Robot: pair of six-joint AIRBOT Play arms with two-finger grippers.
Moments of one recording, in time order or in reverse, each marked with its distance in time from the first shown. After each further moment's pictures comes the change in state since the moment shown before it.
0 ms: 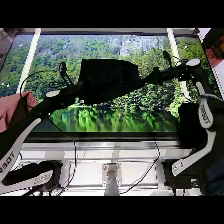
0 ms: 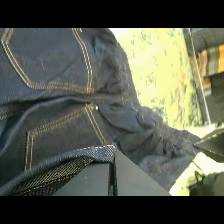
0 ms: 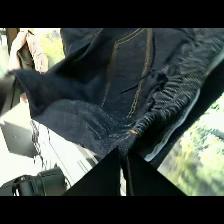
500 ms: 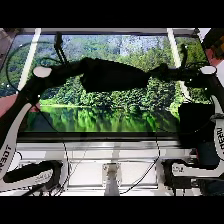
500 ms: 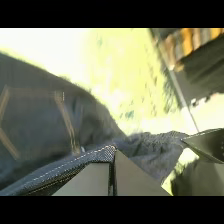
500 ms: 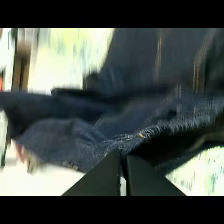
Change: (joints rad) left arm 0.056 -0.019 0.343 0.384 -0.179 -0.267; right arm 0.001 0.337 -0.257 0.123 -0.365 -0.082
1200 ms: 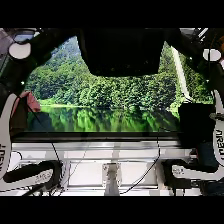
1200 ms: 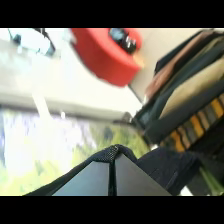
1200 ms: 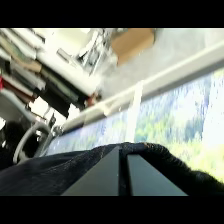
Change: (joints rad) left arm 0.039 -0.001 0.304 0.026 0.179 0.017; right arm 0.154 0.024 0.202 0.054 -0.644 0.000
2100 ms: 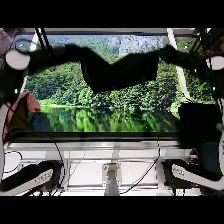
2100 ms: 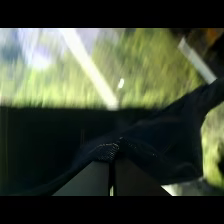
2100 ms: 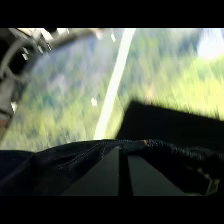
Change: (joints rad) left arm 0.014 0.152 -0.237 0.411 -0.336 -0.175; right arm -0.071 0.161 -0.211 -0.224 0.375 0.079
